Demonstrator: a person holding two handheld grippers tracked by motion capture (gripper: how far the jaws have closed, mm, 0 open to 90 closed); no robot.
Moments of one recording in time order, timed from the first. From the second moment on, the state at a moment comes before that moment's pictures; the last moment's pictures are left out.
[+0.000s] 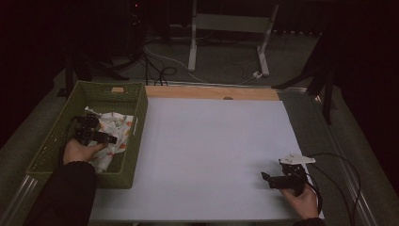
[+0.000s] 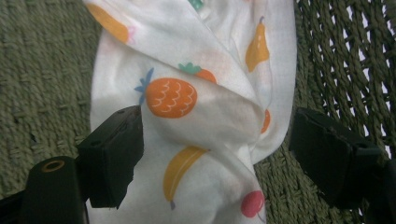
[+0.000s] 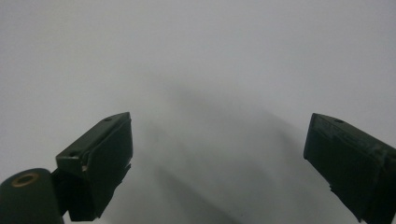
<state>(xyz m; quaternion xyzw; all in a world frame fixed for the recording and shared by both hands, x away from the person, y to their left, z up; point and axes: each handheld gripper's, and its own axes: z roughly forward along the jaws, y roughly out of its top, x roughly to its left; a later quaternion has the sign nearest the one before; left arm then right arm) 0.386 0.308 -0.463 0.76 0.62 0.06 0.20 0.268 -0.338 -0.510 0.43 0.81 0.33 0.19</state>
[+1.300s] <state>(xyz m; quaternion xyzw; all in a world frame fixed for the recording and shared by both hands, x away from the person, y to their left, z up) 0.396 0.299 -0.485 0.79 0.60 -0.01 0.11 0.269 -0.338 -0.510 0.43 0.81 0.34 0.19</state>
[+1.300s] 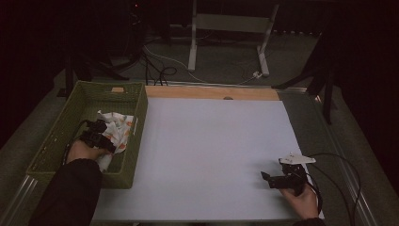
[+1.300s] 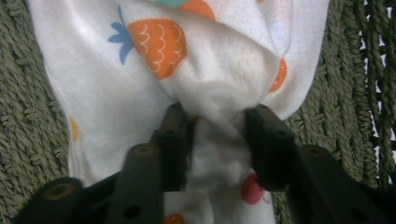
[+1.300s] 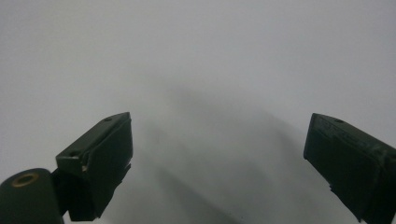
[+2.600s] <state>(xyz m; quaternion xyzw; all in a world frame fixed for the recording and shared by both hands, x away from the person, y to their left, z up) 0.379 0.323 -0.445 0.70 0.63 -0.04 0.33 0.268 -0.342 -0.510 0.44 0.81 0.32 0.20</state>
